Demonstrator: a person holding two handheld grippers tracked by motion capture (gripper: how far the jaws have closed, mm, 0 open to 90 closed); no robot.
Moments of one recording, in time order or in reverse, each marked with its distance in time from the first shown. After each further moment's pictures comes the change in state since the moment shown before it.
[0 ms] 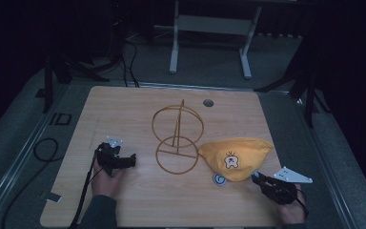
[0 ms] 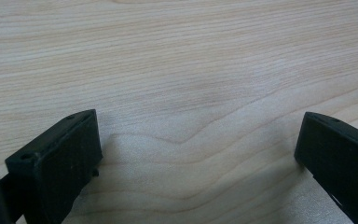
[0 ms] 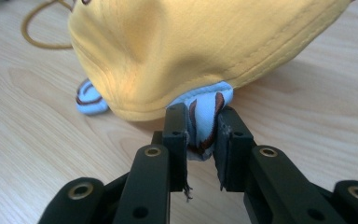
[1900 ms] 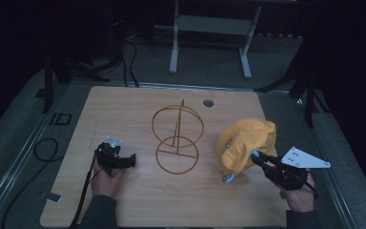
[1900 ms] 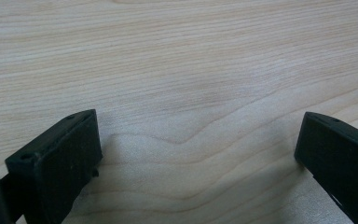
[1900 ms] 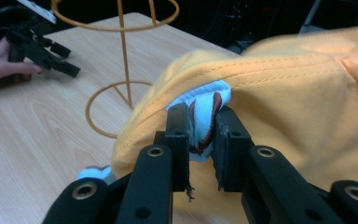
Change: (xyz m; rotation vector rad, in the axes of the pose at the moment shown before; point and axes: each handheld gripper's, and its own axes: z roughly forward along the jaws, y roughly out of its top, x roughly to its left) left arm 0.000 0.000 0.000 -0.004 0.001 -0.001; right arm 0.033 0.101 -0.049 -0.173 0.067 -0.179
